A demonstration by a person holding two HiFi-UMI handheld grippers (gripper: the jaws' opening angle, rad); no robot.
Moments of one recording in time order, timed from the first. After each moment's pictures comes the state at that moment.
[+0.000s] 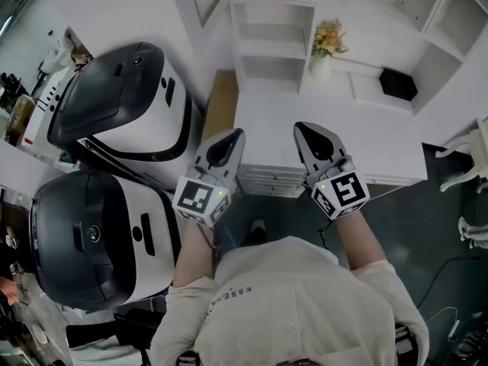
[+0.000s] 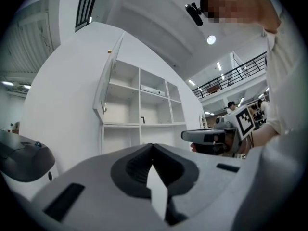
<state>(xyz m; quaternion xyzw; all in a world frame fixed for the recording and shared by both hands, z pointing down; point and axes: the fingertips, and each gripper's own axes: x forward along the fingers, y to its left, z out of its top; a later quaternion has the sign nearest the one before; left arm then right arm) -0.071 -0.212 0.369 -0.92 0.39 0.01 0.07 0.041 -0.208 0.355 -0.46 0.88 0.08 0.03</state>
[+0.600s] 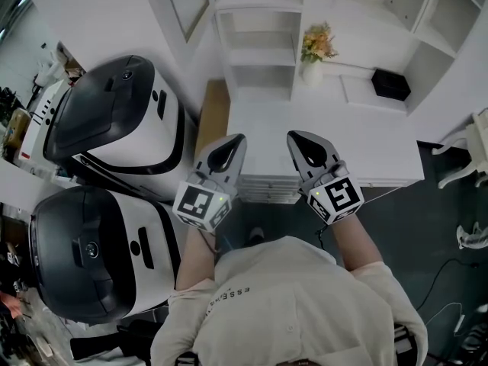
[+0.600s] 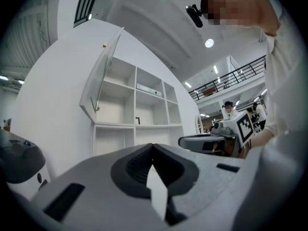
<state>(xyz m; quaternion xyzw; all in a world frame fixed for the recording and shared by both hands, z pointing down) -0.043 -0.226 0.365 -0.93 0.36 0.01 0.07 0.051 -0.219 0.364 -0.46 0.88 0.08 0.02</state>
